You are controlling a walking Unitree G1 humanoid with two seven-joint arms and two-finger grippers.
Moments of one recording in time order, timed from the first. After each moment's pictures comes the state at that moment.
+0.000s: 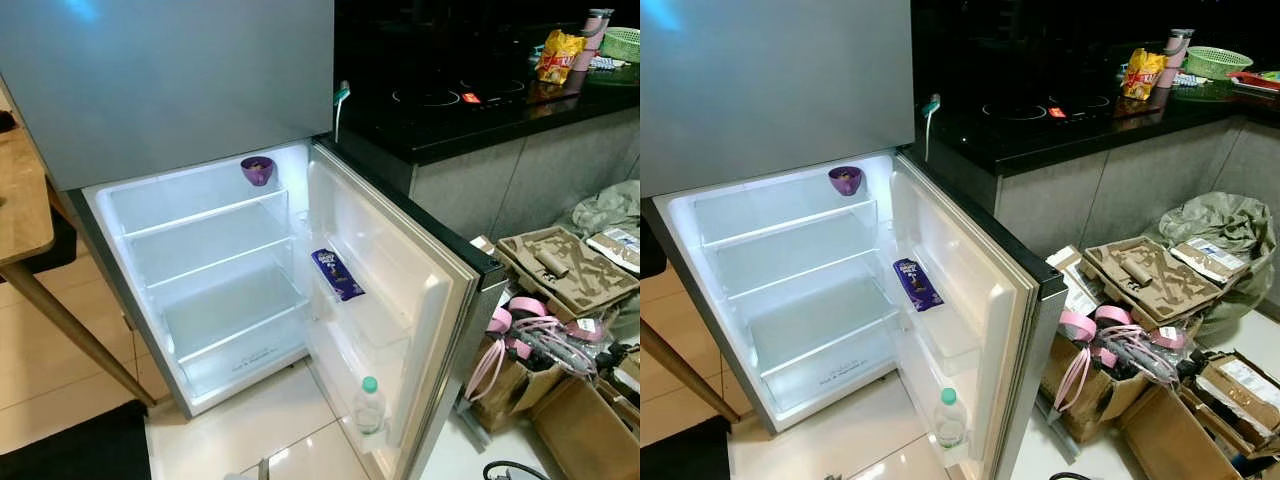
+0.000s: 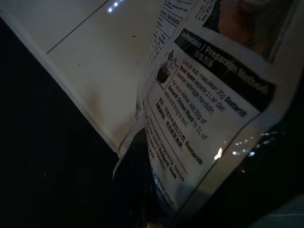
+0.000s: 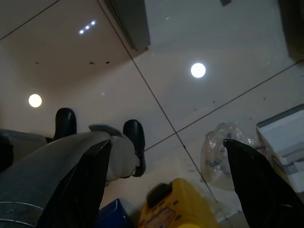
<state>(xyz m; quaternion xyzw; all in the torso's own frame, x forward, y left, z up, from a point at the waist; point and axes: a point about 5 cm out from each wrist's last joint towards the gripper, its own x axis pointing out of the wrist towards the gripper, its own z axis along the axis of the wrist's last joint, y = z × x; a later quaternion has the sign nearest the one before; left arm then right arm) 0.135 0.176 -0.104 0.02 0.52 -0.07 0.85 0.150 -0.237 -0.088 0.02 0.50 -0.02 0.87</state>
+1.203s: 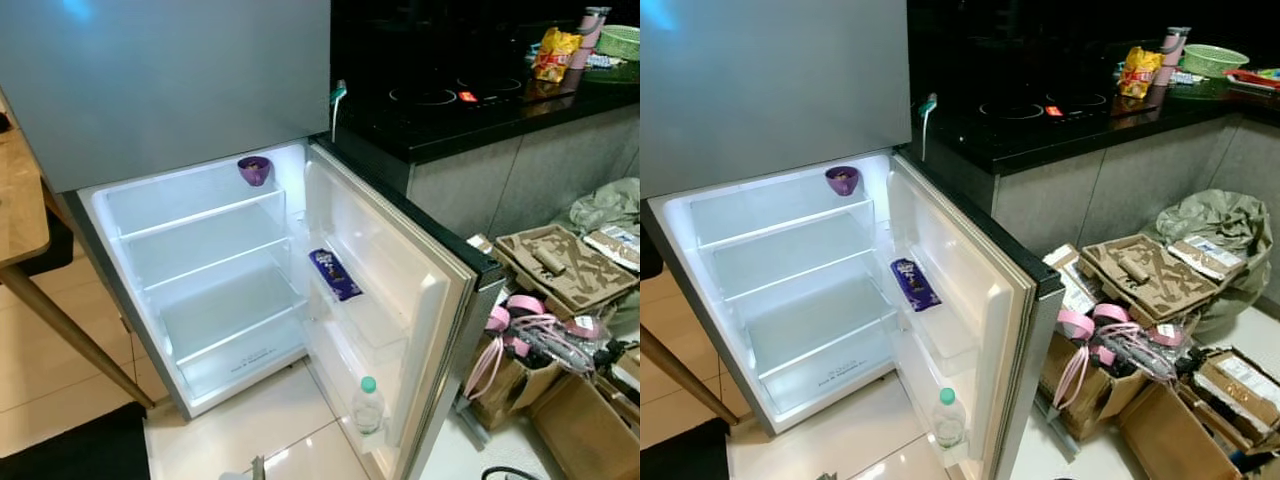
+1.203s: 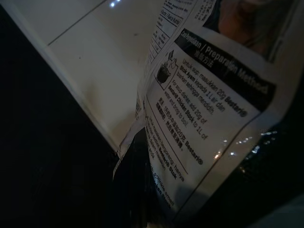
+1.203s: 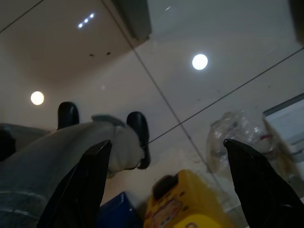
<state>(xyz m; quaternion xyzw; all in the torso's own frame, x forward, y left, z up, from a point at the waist) 0.125 0.181 -0.107 0.00 0.53 -0.05 0.85 0.134 -0.229 -0.096 0.03 0.52 -0.02 0.86</state>
